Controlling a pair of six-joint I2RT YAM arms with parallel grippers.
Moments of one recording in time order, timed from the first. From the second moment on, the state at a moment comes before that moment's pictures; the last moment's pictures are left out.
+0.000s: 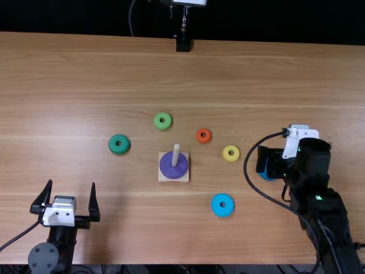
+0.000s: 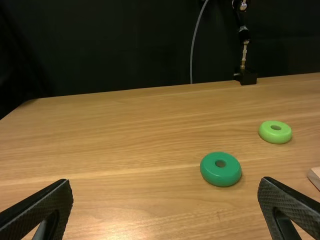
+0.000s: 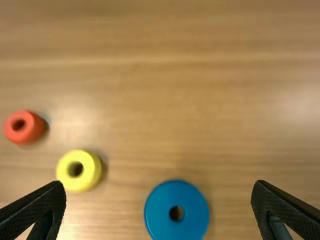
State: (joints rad) left arm -0.05 0.01 0.01 -0.06 -0.02 0.05; right arm 0.00 1.27 0.79 -0.29 -0.02 -0.01
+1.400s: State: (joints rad) left arm -0.05 0.01 0.01 -0.06 -0.02 0.05; right arm -0.05 1.71 0.95 -0.48 -0.02 -0.02
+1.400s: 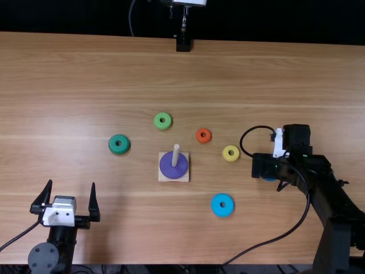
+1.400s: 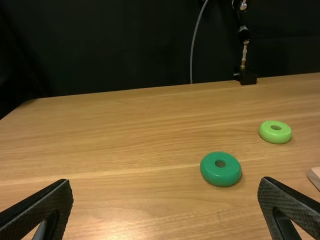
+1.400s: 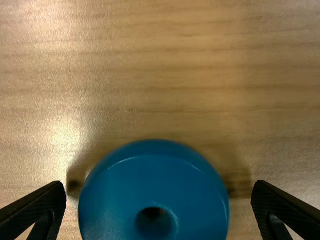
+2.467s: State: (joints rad) left arm -0.05 0.01 0.01 -0.06 -0.02 0.05; right arm -0.05 1.74 1.16 -0.77 -0.02 -0.02
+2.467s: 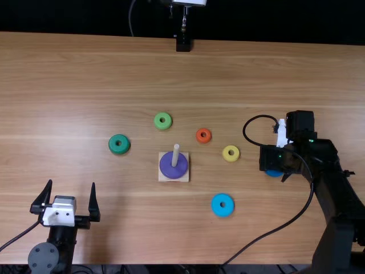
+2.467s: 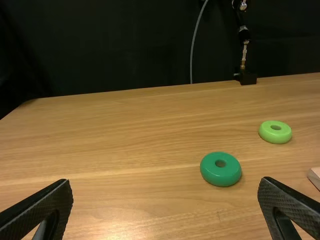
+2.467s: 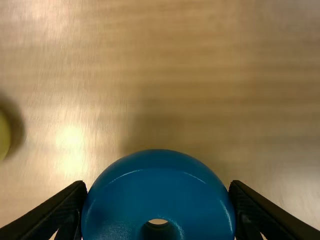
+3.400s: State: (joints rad) left arm -0.05 0.01 0.01 -0.06 -0.02 0.05; right arm 0.38 1.74 1.80 -1.21 -0.02 -0.01
